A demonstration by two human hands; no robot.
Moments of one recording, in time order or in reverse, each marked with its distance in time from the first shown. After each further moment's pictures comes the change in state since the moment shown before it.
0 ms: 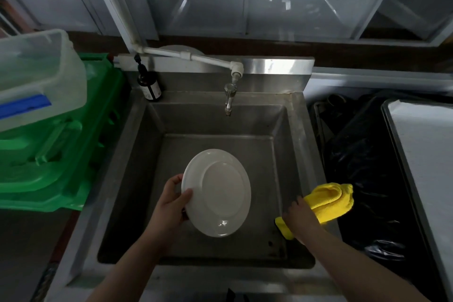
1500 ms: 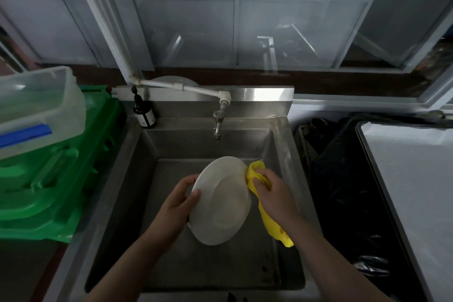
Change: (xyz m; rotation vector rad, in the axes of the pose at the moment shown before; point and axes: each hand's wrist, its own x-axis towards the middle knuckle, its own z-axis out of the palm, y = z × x) left_hand -0.008 0.044 0.033 0.195 -0.253 0.291; right_hand -0.061 0.056 -0.137 1.797 0.771 0.324
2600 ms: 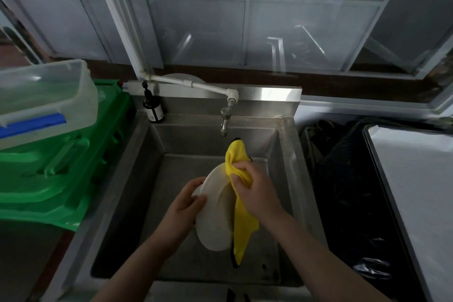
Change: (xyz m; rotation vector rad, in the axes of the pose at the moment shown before) left_hand -0.021 -0.006 0.007 -0.023 0.004 -0.055; right_hand -0.012 -0.031 0.029 -0.029 -0.060 -0.300
